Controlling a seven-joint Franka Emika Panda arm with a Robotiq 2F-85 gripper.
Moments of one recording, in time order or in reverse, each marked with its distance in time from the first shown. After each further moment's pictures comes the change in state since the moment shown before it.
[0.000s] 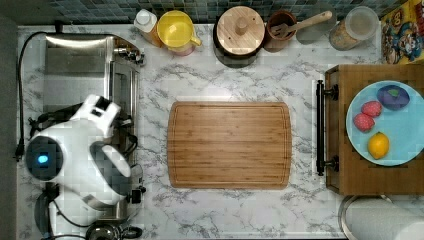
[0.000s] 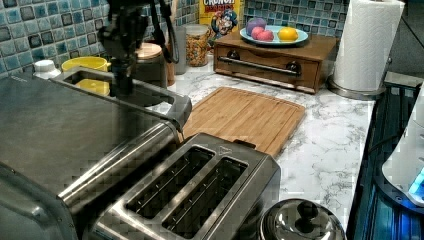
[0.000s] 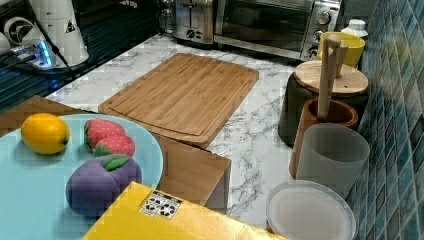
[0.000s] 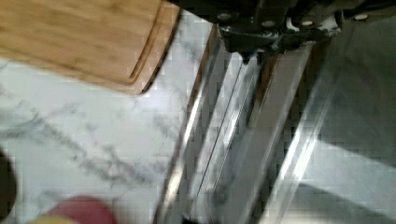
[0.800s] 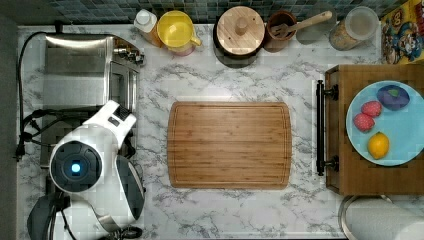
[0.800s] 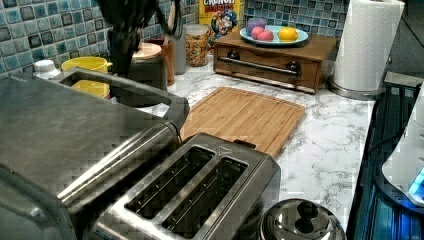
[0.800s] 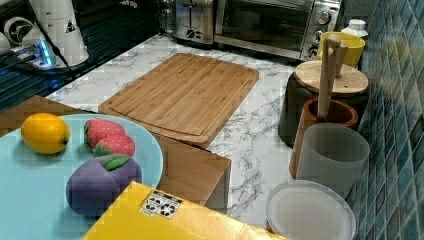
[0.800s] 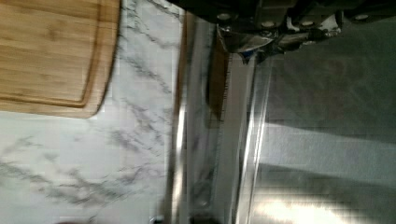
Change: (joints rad) arm -0.067 -0.192 -0.021 -0.092 0.415 0.016 -0.113
